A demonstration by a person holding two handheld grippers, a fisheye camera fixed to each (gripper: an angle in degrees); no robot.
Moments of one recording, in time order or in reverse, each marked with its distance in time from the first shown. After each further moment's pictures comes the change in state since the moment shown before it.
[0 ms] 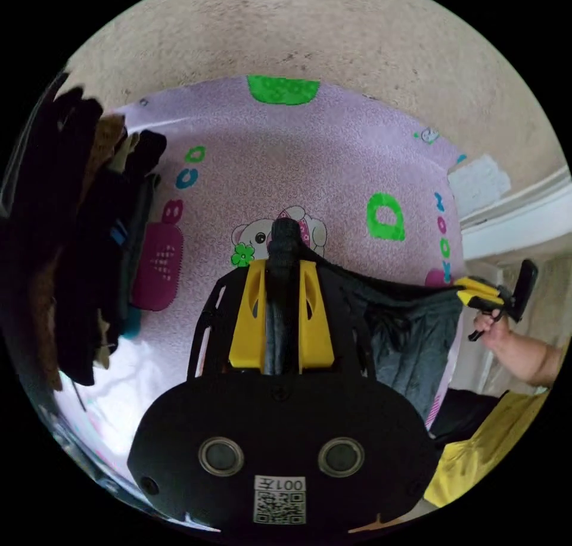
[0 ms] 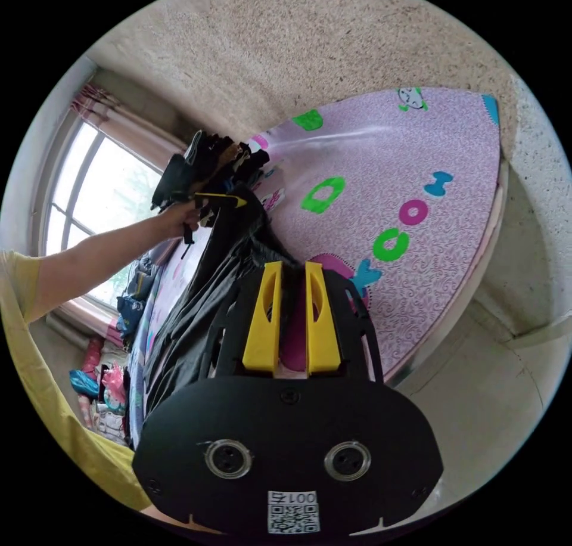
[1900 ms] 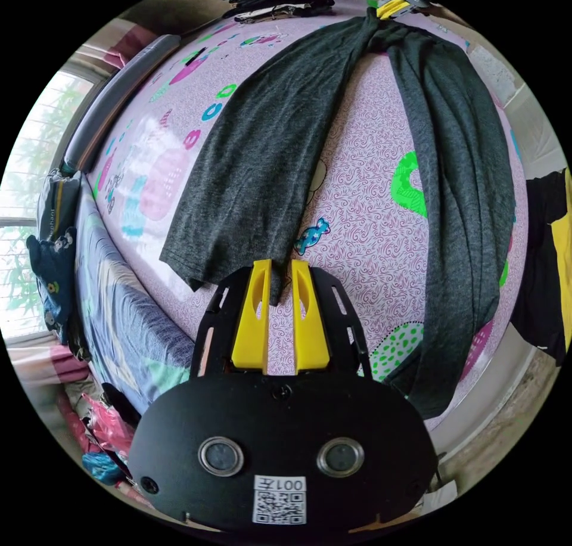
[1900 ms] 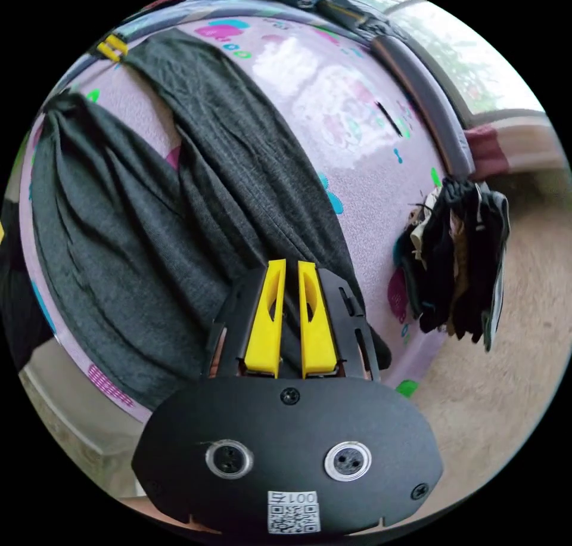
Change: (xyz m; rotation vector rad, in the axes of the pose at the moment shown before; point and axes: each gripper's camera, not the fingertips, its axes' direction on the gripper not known) left arm 0.008 0.689 -0.540 -0.195 -0.326 -0.305; right arm -0.621 0.125 0.232 -0.706 0.356 -1.746
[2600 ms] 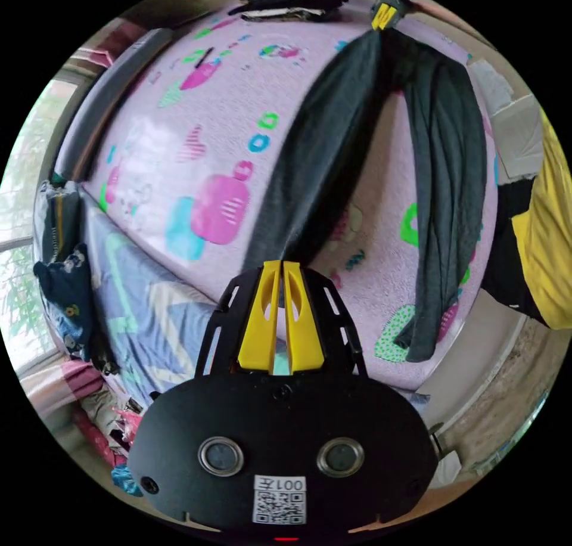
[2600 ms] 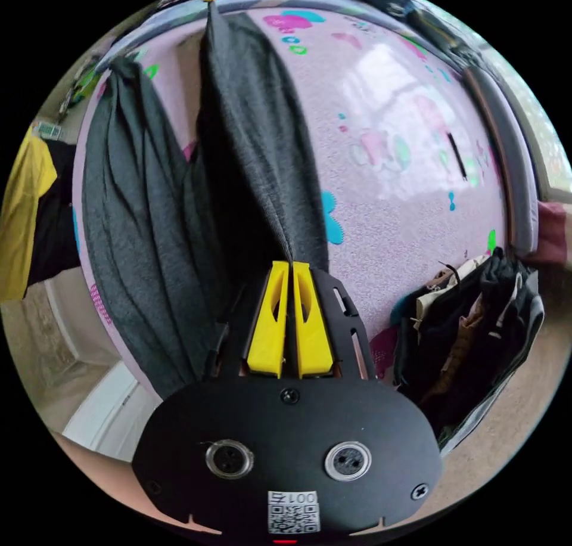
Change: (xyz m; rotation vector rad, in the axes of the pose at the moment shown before) left arm -0.046 -0.119 -0.265 -0.094 0.083 0.058; right arm 0.103 -0.107 0.002 0.014 -0.260 -0.276
